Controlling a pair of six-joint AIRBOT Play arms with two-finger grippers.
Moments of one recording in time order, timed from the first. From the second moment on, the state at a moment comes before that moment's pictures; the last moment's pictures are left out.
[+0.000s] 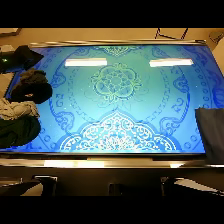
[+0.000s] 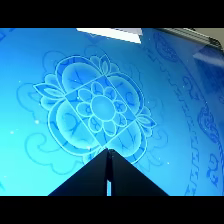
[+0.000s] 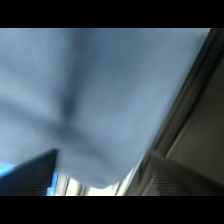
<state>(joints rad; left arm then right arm) 0.06 -1.21 1.55 0.91 -0.99 -1.49 -1.21 -1.45 1.17 -1.45 1.37 1.64</state>
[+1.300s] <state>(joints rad) -0.08 -1.41 1.46 1.48 -1.34 -1.61 -0.30 -1.47 1.65 -1.30 1.60 1.66</state>
